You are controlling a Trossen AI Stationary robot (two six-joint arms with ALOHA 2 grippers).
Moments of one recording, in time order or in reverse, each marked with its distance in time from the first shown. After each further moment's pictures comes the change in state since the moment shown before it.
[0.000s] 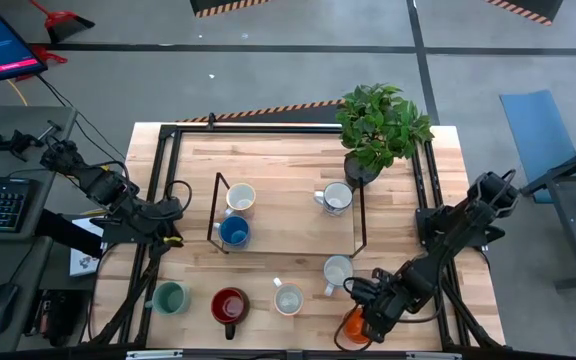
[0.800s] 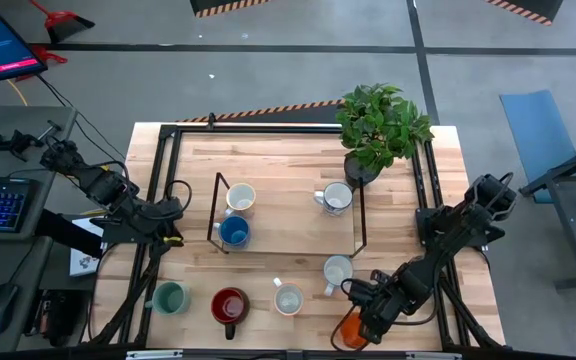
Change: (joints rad) left arm 0.000 0.000 0.000 0.000 -0.007 0.000; right arm -0.001 0.029 -0.001 0.026 -0.014 0.013
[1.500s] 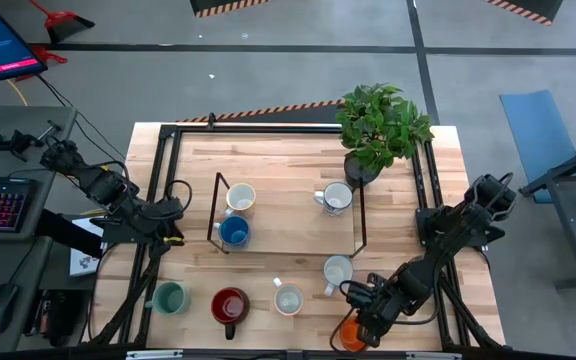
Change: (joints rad) left arm 0.000 0.000 0.000 0.000 -0.018 0.044; right arm 0.000 0.001 0.000 0.069 0.003 -0.012
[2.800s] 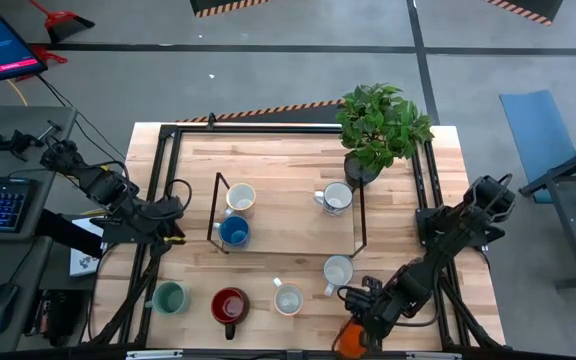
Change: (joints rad) left arm 0.000 0.000 0.000 0.001 -0.027 0.000; right arm 0.005 0.012 0.000 0.072 0.011 -0.122
